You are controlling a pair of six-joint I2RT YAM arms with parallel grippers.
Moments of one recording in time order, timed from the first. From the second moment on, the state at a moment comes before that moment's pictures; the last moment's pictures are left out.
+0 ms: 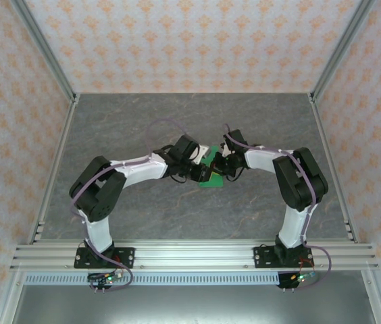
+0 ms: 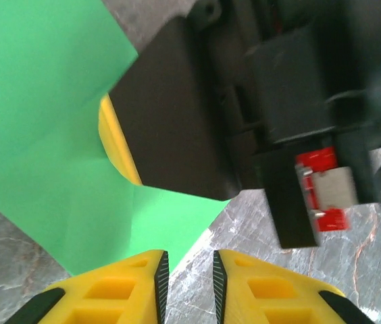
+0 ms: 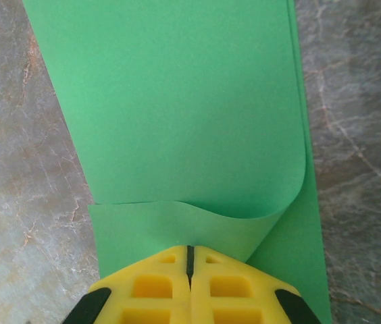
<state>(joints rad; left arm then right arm) -0.66 1.85 1.14 -0.23 0.40 -0.38 0.42 1.86 1.03 -0.28 -0.46 0.72</state>
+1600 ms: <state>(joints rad) -0.65 1.80 0.94 -0.21 0.37 -0.39 0.42 1.87 1.06 -0.35 -0.45 0.70</state>
